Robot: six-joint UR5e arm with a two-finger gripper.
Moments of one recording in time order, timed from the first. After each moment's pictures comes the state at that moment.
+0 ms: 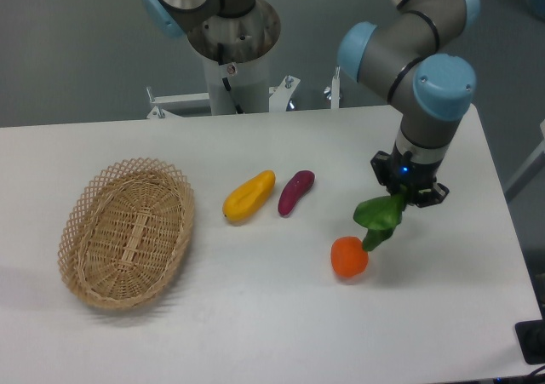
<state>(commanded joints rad) 2.74 -1.88 -1.71 -1.09 1.54 1.52</state>
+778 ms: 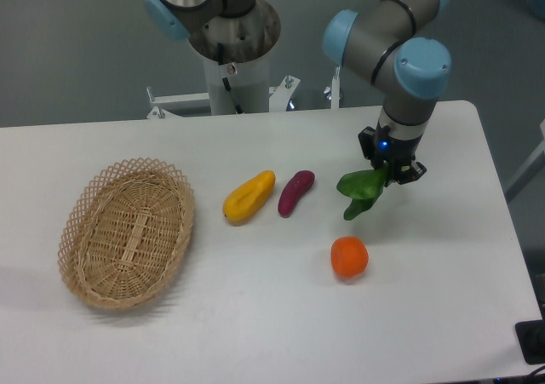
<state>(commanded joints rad) 2.77 -1.83 -1.88 -0.95 1.55 1.60</state>
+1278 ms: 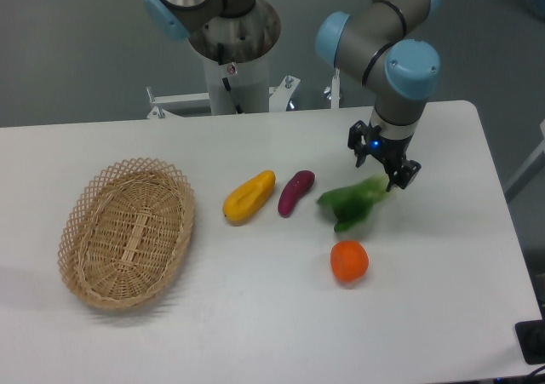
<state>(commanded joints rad) 2.77 -1.83 -1.87 -0.96 1.54 1.59</state>
